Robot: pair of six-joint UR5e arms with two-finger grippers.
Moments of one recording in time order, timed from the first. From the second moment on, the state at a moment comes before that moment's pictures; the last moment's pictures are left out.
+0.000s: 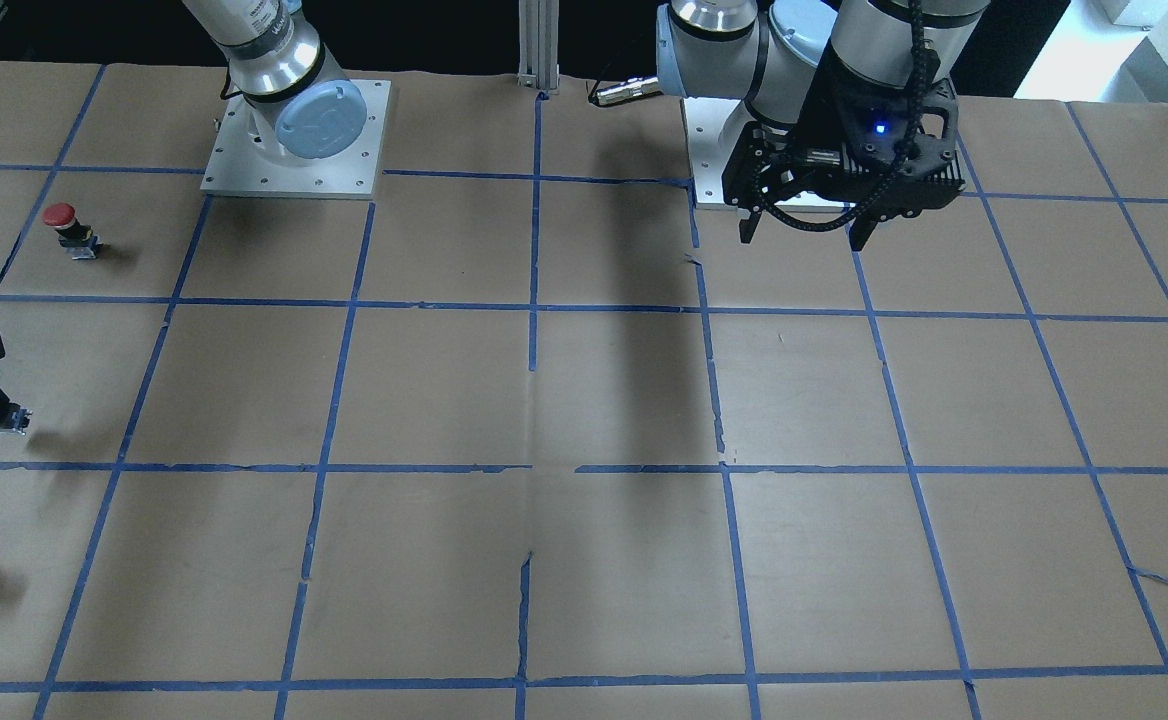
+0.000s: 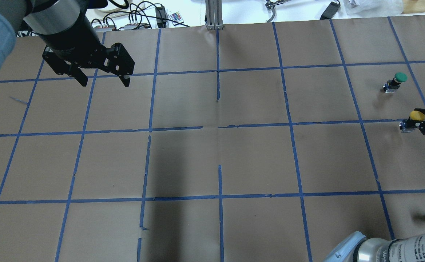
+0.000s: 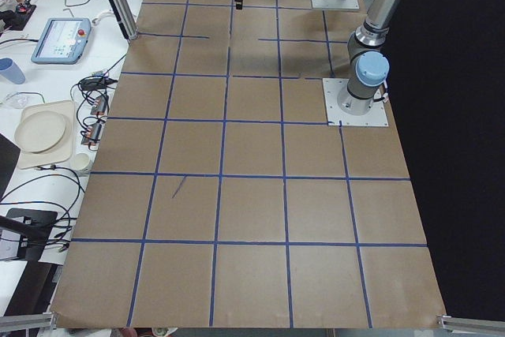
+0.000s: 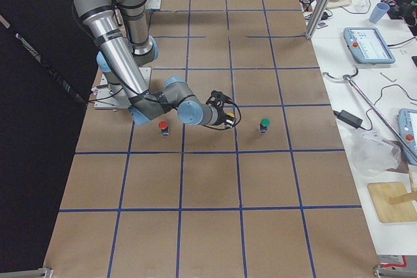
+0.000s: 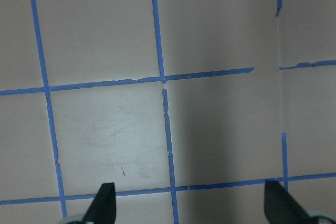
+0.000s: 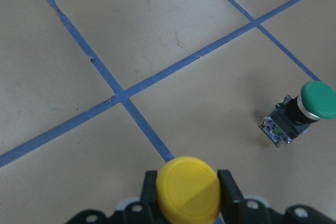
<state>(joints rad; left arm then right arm) -1.60 -1.57 -1.50 -1.62 1.57 0.03 0.59 -1.29 2.09 -2.33 -0.87 -1.98</state>
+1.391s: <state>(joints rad) -1.58 -1.58 -1.48 -1.62 1.57 0.03 0.59 -1.24 2.09 -2.38 -0.87 -1.98</state>
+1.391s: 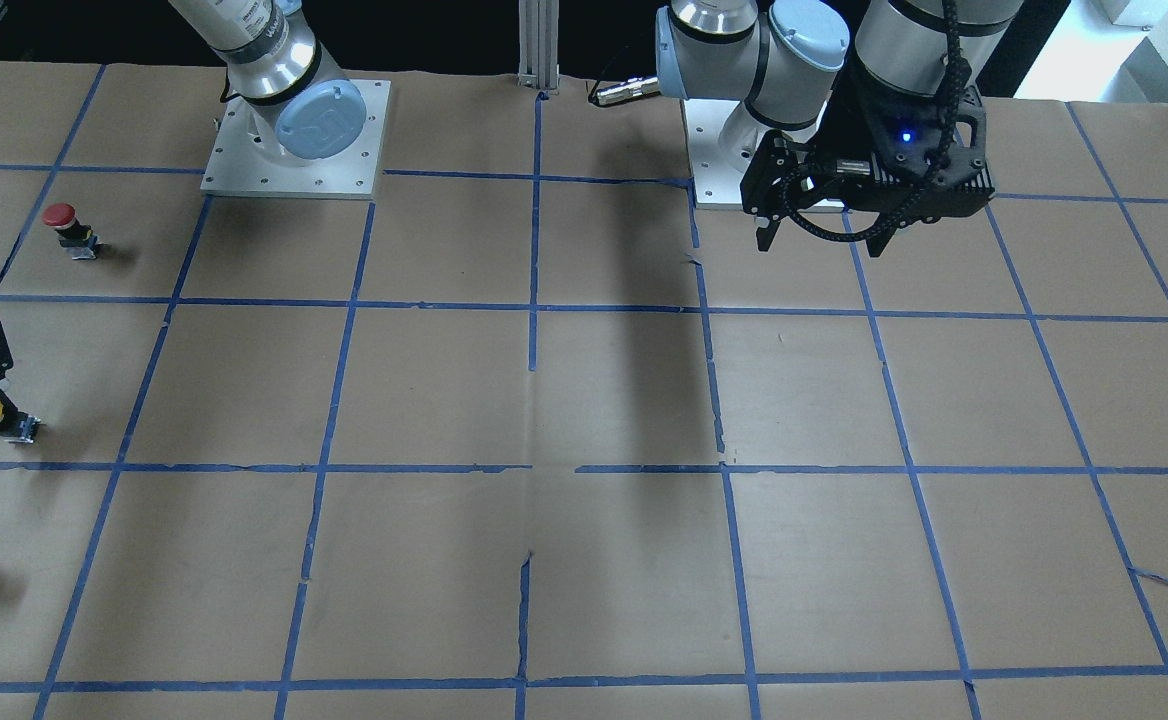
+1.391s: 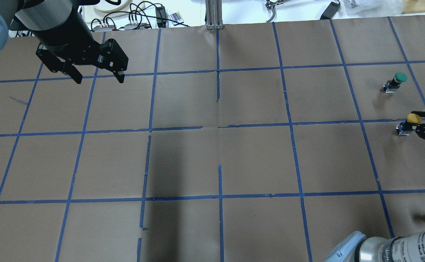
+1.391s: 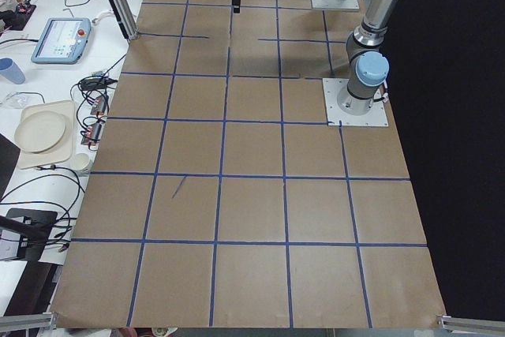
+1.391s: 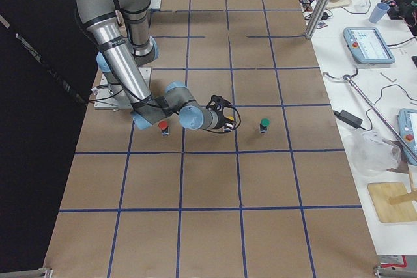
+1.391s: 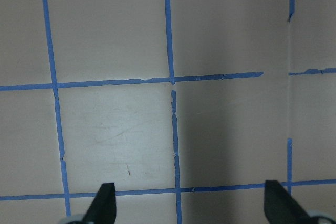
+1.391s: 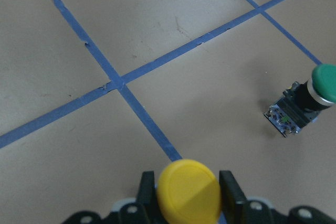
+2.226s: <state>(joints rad) -1.58 -1.58 -1.47 -1.62 1.57 0.03 0.59 -1.26 2.09 -2.38 -0.89 -1.88</state>
